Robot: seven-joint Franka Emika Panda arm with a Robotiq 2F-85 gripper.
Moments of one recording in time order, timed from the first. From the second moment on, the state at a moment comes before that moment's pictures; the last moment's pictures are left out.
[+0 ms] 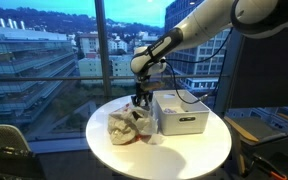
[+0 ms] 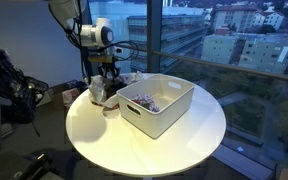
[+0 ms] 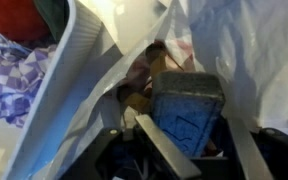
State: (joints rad) arm 0.23 0.79 0.07 -1.41 -0.07 2.17 0.15
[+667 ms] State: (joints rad) arm 0.22 0.79 0.06 -1.34 -0.06 2.16 0.17
